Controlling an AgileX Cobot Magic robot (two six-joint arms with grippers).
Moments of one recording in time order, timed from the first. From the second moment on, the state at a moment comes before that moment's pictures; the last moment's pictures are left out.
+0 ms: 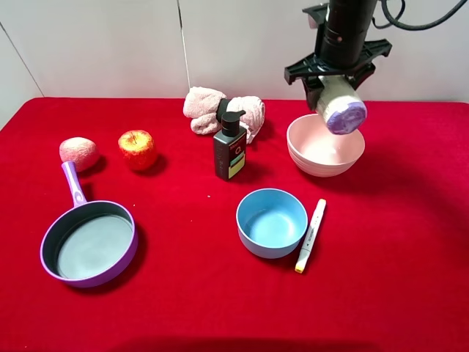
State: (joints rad) left arm -0.06 0.00 -0.49 -0.05 1.07 0.17; right arm 0.40 2.07 -1.80 -0.17 1.22 0.09
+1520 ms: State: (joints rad) left arm -0.06 0.00 -0.49 -0.05 1.07 0.17; right arm 0.37 2.27 -1.80 -0.15 1.14 0.08
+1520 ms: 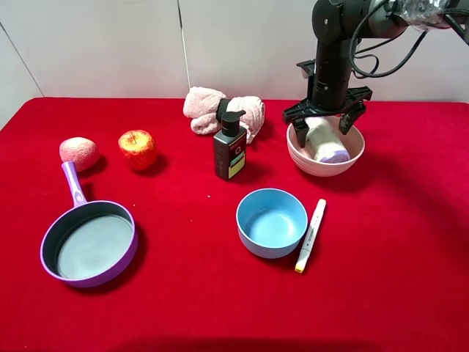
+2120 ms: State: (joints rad) left arm -0.06 0.00 -0.49 -0.05 1.07 0.17; right arm 0.37 2.21 -1.80 -0.16 1.19 0.08
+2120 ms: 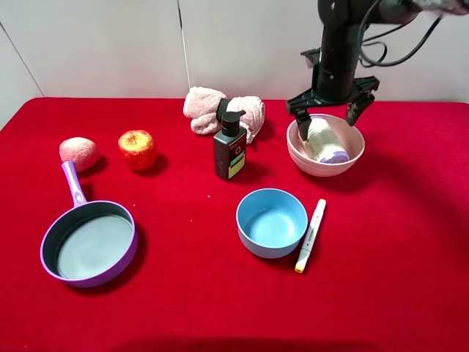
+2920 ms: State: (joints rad) left arm -0.06 0.00 -0.49 -0.05 1.07 0.17; right arm 0.37 1.88 -1.72 -0.03 1.21 0.06
